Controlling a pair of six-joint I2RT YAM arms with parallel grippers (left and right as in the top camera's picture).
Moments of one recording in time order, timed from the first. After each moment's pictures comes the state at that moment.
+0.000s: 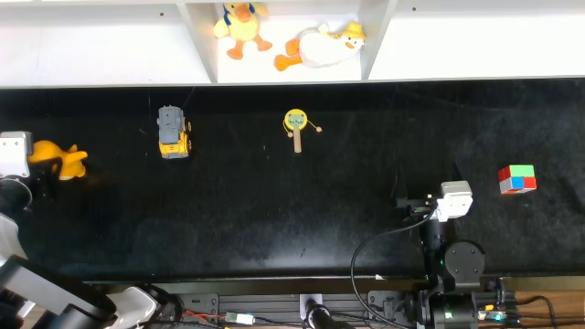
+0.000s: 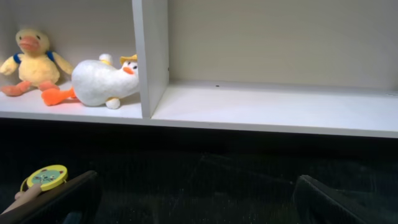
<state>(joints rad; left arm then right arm) 0.94 1.51 0.92 -0.42 0.59 0.74 0.04 0.01 0.02 -0.02 -0.02 -0.01</state>
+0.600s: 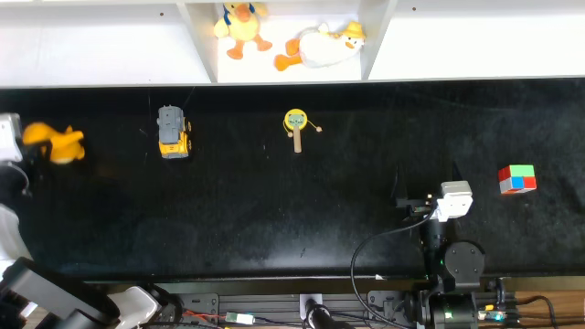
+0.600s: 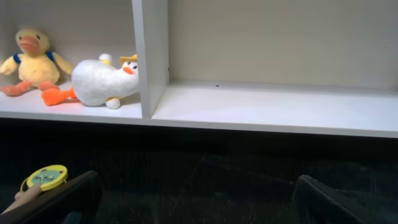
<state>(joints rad) 0.86 1.49 1.00 -0.41 0.60 0.50 0.04 0.01 0.02 -0.02 -0.02 -0.01</state>
